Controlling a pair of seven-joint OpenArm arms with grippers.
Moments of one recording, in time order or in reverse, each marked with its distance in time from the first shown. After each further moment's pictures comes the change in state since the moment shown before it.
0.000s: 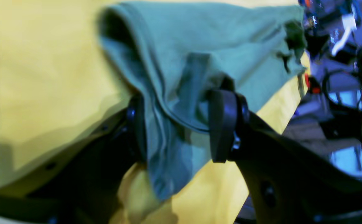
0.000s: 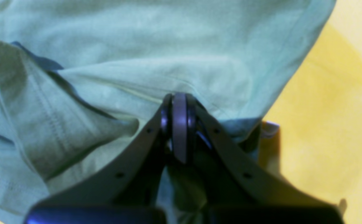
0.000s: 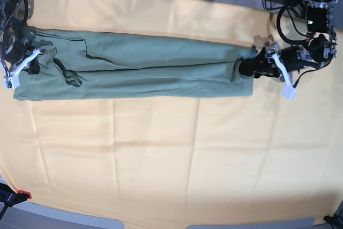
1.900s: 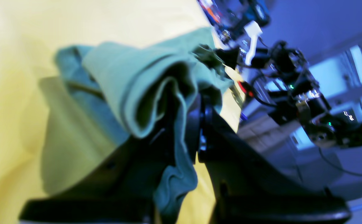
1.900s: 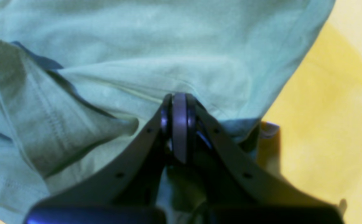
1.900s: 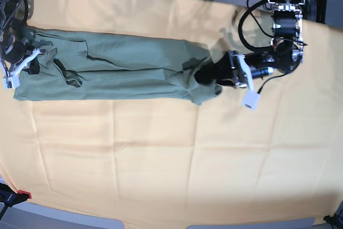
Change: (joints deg) left arm -3.9 15.9 1.0 6.7 -6.3 -8.7 5.2; right arm 0.0 0.0 0.0 0.0 0.0 0.0 0.0
